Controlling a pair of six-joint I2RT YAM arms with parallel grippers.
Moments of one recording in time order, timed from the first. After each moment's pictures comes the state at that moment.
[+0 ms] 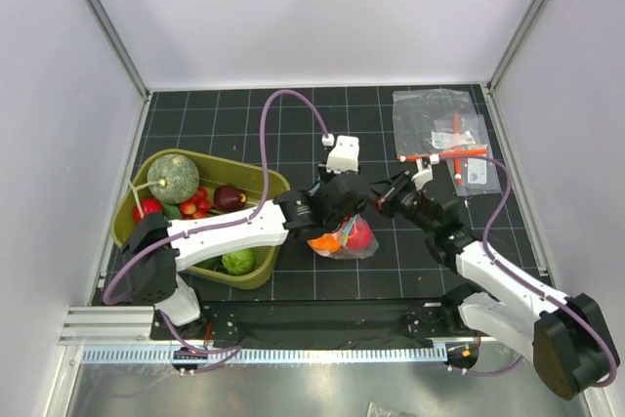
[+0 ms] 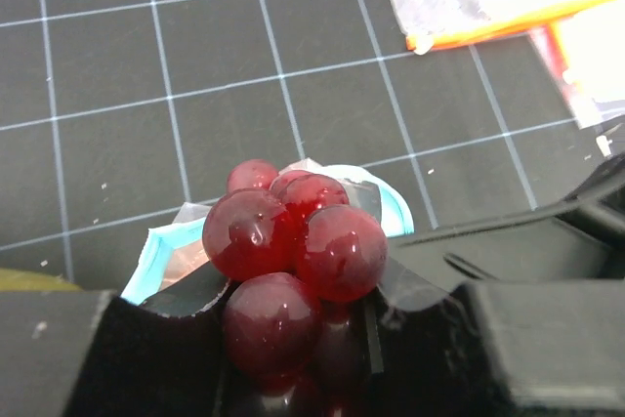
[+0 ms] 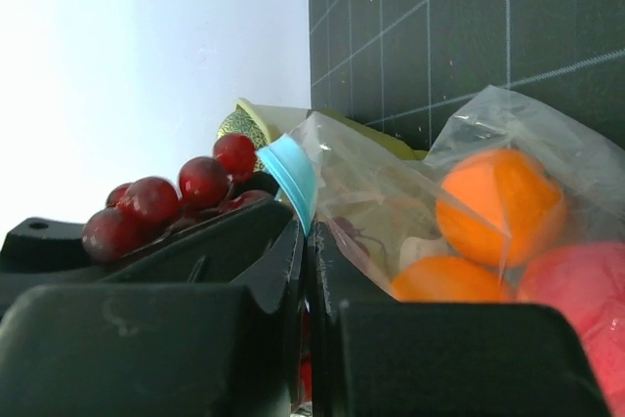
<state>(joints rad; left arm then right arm) -1.16 1.61 1.29 -0.26 -0.78 -0.54 0.45 0.96 0.39 0.37 -0.25 1.32</state>
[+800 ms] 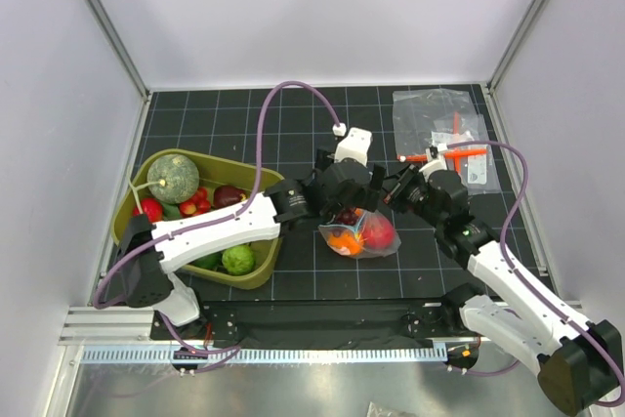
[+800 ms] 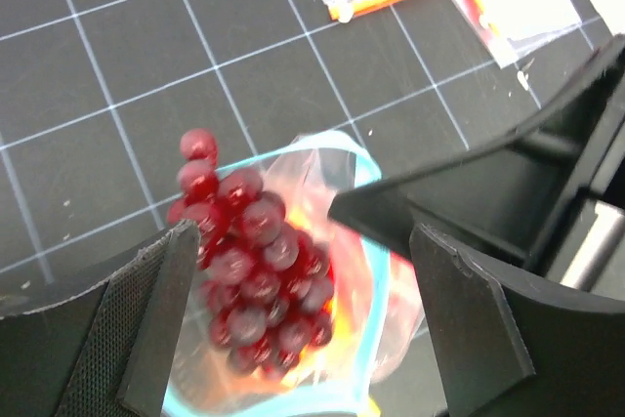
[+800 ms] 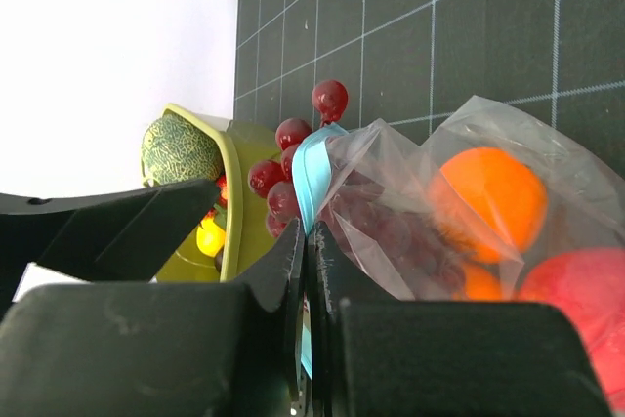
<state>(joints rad) -1.15 1.60 1.42 -0.36 -0.57 -0.46 0.45 0.84 0.56 -0.02 -0.16 1.05</state>
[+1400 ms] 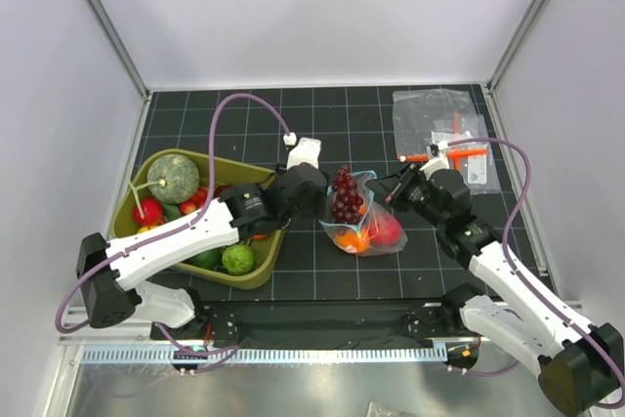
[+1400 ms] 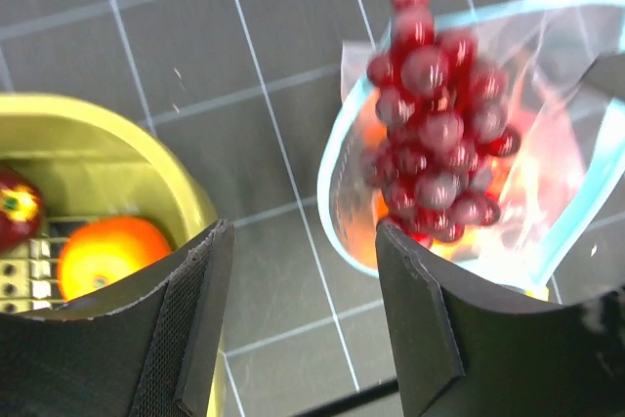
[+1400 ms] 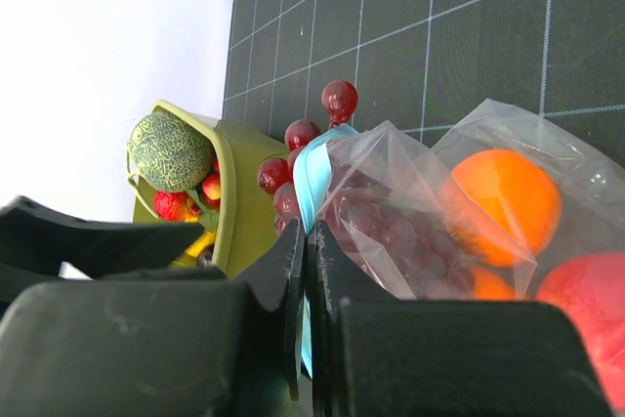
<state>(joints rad) -1.06 1.35 1.24 -0.65 -0.53 -0.57 0.45 0.83 0.58 -0.03 -0.14 0.98</state>
